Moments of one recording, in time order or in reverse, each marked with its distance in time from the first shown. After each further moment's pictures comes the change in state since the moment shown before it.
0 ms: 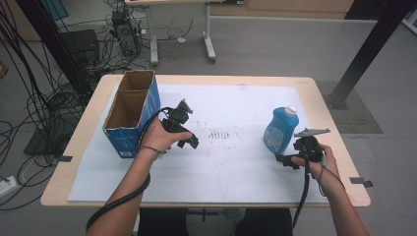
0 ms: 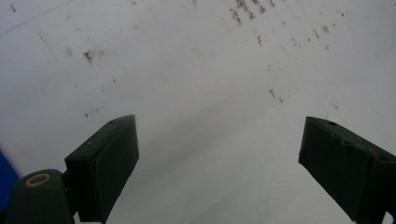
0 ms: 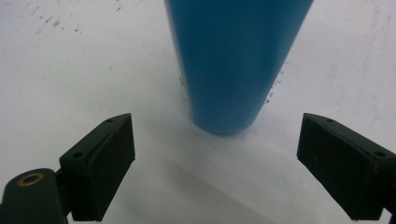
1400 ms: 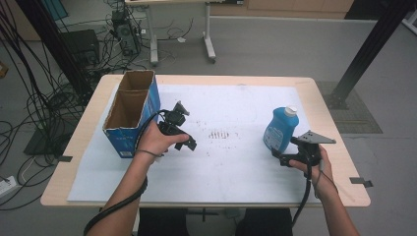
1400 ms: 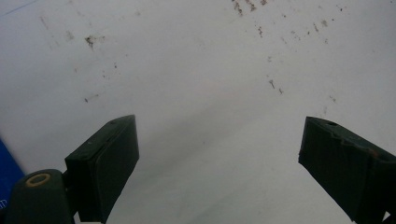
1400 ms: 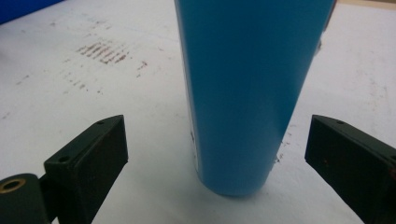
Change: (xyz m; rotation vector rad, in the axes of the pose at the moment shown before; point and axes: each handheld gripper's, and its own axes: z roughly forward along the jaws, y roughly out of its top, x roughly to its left) left arm 0.003 -0.011 -0.003 -0.014 -0.010 -0.020; right arm 0.000 -0.015 0.011 -0.321 0.054 -0.018
